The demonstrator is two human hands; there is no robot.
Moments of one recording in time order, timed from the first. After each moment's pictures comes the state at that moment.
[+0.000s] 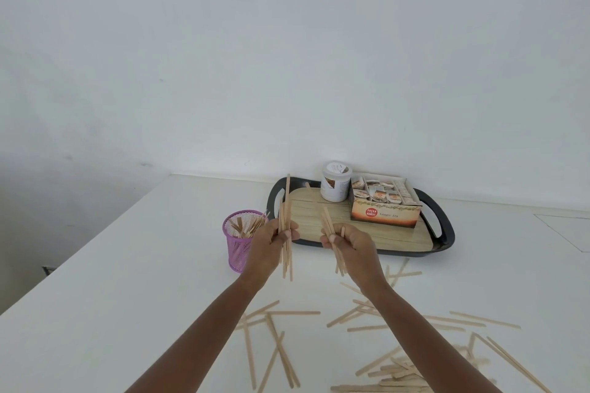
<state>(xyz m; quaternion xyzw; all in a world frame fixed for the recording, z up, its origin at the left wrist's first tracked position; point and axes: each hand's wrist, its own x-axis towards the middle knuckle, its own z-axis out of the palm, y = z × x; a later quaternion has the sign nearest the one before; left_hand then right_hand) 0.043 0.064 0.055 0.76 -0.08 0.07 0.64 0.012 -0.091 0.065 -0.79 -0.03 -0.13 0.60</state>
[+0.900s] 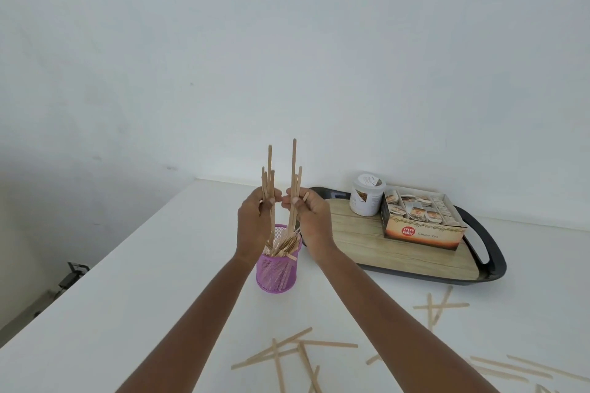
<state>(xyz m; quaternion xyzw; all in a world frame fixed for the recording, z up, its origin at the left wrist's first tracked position) 0.098 0.126 0.094 0.75 -0.04 0.25 0.61 0.102 0.034 0.097 -0.69 -0.05 -0.12 0.71</state>
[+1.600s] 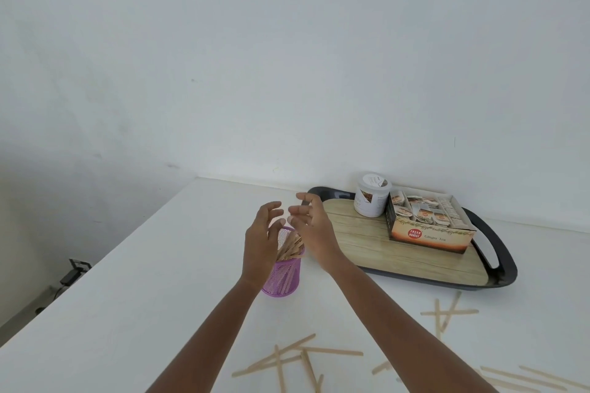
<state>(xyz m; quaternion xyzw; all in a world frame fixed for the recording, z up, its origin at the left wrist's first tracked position) 0.097 0.124 0.055 0.79 -0.04 0.22 0.57 0.110 0.022 0.079 -0.76 -0.07 -0.06 0.64</state>
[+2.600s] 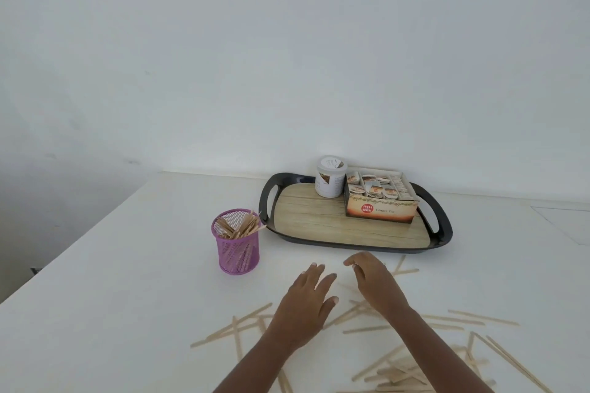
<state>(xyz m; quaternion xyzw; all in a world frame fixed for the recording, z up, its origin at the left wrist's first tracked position) 0.010 0.014 -0.027 0.93 -0.31 0.11 0.18 0.033 -0.158 -0.017 -0.94 -0.03 -0.11 0.31</state>
